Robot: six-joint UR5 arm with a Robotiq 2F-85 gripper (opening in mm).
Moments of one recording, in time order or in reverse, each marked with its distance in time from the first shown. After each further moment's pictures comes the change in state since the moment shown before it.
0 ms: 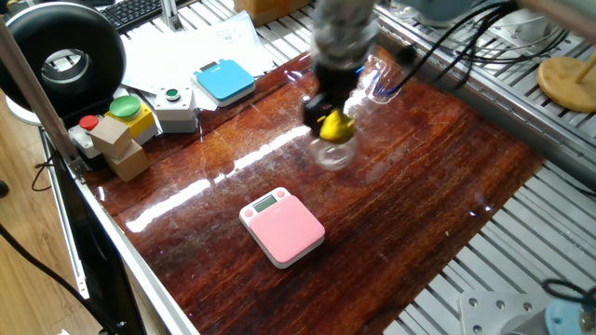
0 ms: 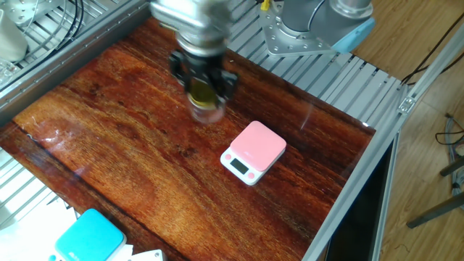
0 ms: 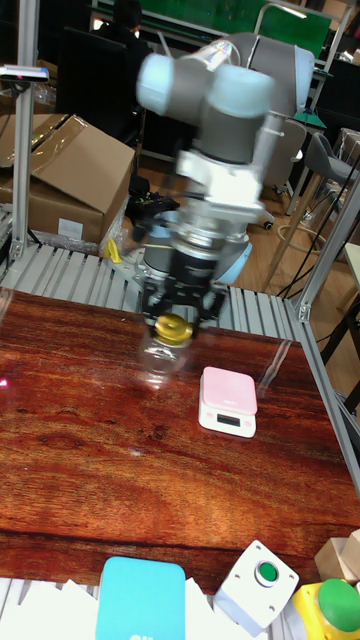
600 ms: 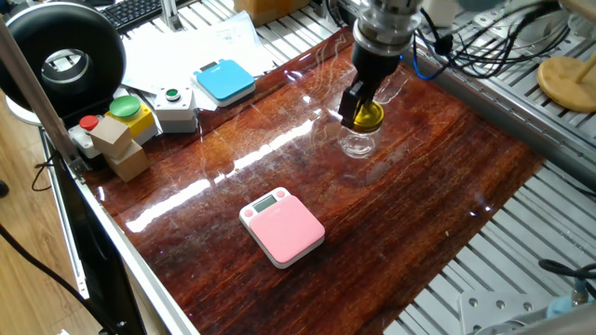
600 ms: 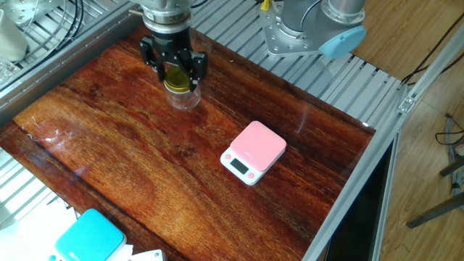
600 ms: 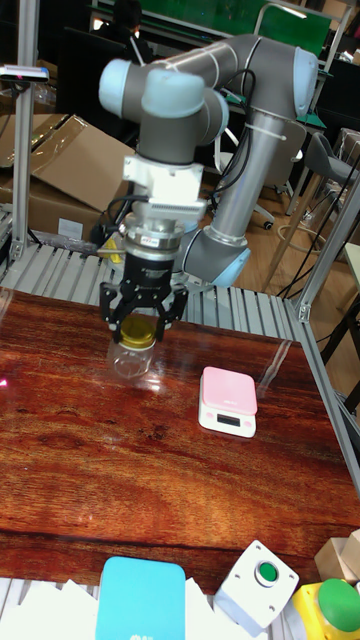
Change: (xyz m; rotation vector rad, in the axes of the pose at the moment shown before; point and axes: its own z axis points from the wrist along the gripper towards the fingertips) arm 0.011 -0.040 0.027 -0.048 -0.052 -0.026
